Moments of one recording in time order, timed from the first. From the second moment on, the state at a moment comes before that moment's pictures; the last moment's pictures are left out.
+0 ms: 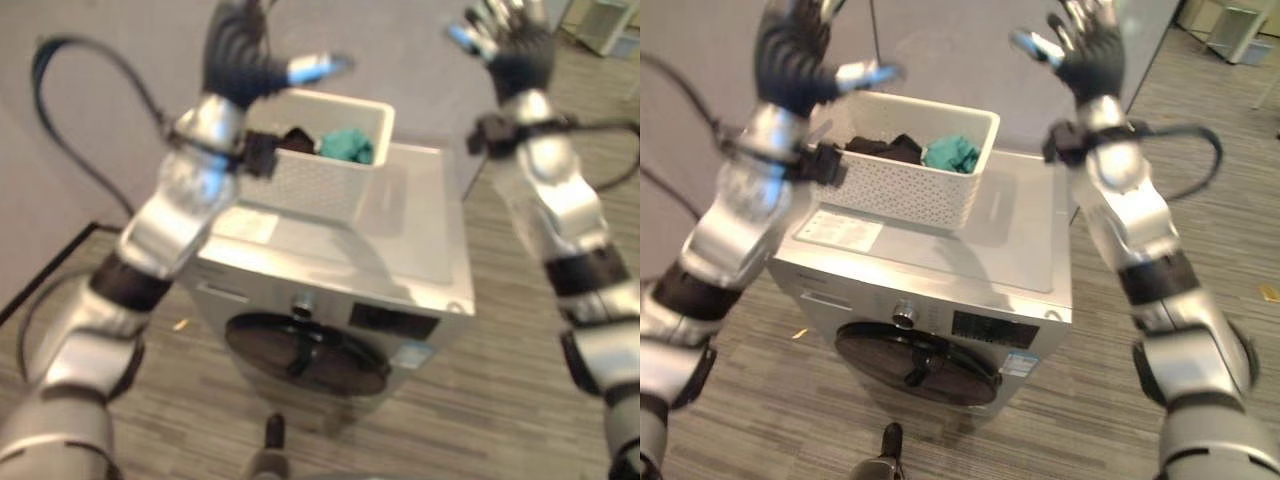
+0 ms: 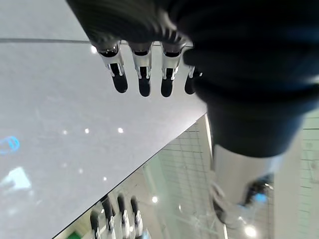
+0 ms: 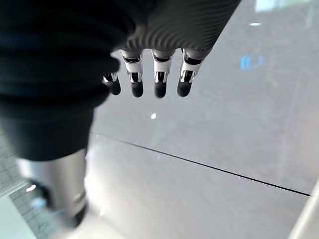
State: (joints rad) left arm -0.73 0.72 -0.29 -0.26 -0.37 -0.24 0.28; right arm -0.73 -0.82 0.19 -0.03 0.66 -0.15 -0.23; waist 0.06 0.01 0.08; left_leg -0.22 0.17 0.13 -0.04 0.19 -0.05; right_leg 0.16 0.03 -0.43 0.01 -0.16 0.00
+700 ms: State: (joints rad) left arm 0.15 0.46 0.02 -0.36 -0.39 -0.19 0.12; right arm 0.09 -0.46 -0.19 -0.39 0.47 -0.14 -0.02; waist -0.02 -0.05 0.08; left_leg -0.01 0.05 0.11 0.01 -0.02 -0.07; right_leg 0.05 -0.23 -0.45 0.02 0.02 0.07
